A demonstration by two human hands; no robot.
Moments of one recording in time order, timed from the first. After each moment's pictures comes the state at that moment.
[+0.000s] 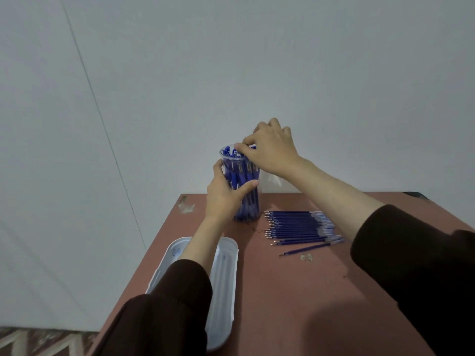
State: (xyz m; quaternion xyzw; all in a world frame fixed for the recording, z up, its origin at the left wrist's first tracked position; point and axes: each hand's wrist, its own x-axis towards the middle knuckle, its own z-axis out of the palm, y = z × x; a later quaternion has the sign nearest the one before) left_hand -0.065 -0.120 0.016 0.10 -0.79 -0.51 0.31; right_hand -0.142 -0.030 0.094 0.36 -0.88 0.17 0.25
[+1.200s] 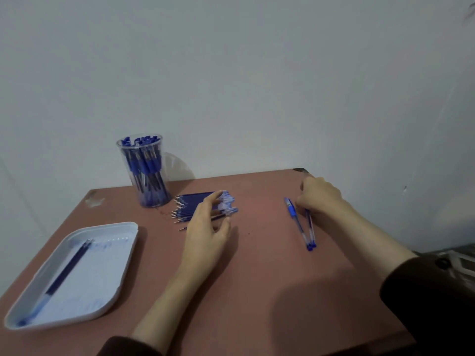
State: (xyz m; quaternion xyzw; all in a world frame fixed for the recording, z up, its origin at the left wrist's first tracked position) left_hand -0.002 0.040 -0.034 -0.01 -0.83 -0.48 0.28; right_hand -0.110 0.243 0.024 0.00 -0.99 0.12 0.02
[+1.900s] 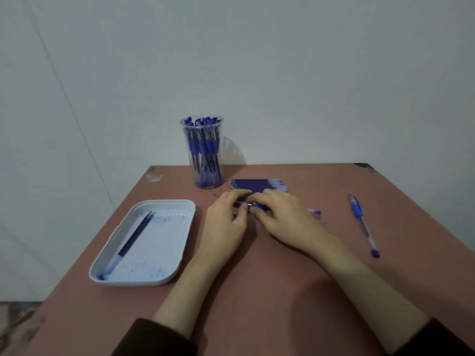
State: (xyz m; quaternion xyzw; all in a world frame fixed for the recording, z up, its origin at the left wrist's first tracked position) left_hand 0.010 -0.014 -0.037 0.03 -0.84 -0.43 0.31; right_hand -0.052 0.114 -0.019 0.41 -0.88 0.24 0.10
